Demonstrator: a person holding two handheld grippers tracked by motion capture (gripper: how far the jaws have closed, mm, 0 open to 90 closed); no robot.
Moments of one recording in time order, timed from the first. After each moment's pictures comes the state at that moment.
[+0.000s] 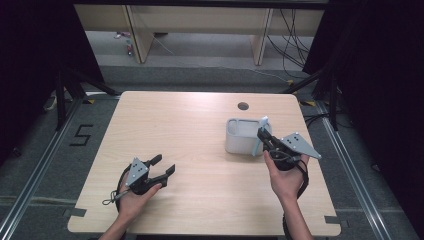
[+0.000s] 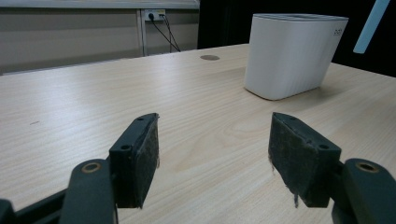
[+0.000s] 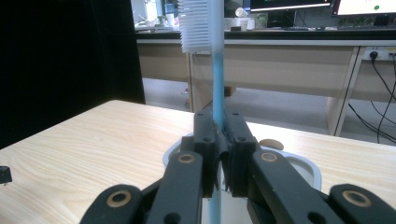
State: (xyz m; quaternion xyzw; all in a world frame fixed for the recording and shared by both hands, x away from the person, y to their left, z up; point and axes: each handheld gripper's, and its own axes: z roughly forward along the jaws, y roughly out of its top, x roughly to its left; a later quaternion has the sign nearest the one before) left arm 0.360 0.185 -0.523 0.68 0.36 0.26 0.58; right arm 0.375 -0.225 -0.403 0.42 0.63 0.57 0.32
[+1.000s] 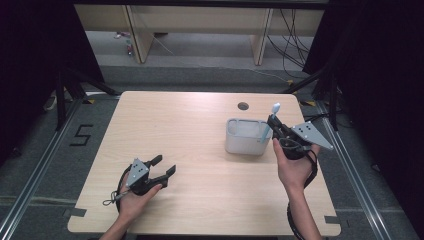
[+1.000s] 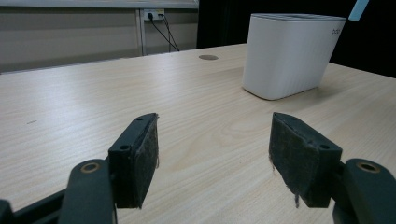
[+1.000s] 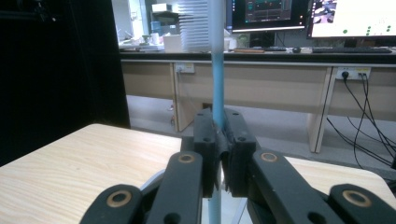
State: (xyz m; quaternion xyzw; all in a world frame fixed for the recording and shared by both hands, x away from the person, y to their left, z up) left arm 0.361 0.183 -0.524 0.67 0.36 0.26 0.59; right arm 0.387 -0.241 -0.376 0.43 0.60 0.57 0.36
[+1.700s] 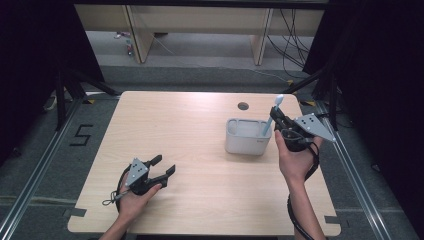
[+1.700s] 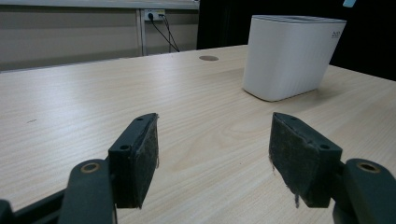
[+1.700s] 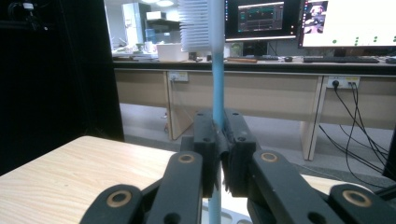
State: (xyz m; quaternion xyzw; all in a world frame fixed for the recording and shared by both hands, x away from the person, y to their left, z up) left arm 0.359 0.185 -0.523 0.68 0.36 0.26 0.59; right arm 0.400 -0.244 -0.361 0.42 0.59 0.57 0.37
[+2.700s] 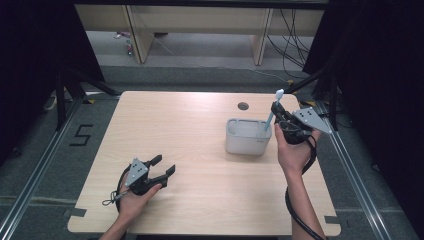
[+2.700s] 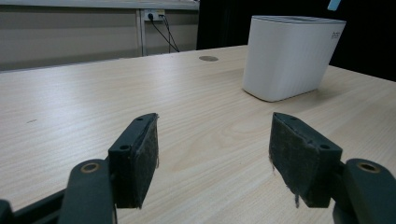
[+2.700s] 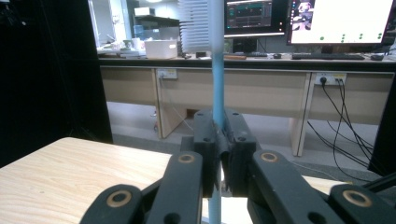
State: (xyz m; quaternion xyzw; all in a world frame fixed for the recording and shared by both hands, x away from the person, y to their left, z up) left arm 0.359 0.185 -0.523 0.68 0.36 0.26 0.59; right arm 0.421 -0.246 -0.364 0.44 0.59 0.56 0.38
